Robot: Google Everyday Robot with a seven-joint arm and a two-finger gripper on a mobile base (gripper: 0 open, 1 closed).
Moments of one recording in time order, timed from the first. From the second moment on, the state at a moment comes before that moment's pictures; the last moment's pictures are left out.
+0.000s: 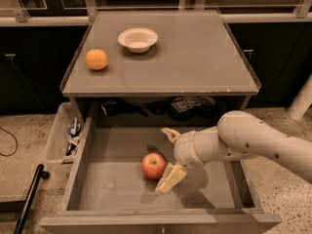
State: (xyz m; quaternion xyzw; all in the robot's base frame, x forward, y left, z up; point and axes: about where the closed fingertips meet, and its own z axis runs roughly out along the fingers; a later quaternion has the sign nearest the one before) arm 0.473 -0.031 0.677 -0.60 0.68 0.23 0.35
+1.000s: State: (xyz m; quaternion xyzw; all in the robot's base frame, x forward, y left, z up) arm 0.483 -0.019 0.628 -0.61 0.67 0.23 0.36
